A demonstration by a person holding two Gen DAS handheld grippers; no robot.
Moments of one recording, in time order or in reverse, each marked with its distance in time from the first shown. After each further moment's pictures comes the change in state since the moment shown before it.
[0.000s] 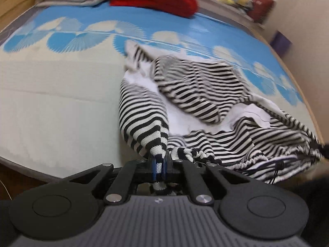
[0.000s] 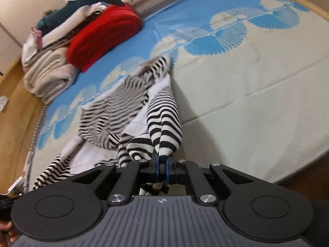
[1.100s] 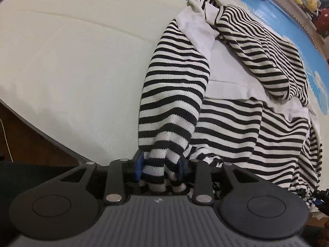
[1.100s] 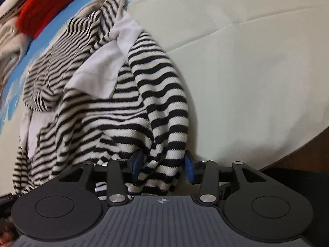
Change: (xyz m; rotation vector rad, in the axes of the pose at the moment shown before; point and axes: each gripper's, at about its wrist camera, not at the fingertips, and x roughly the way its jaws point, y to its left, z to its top) left arm 0.144 0.046 -0.026 -0.325 0.189 0.189; right arm 0.156 -0.024 -0.045 0.048 0.216 -0.234
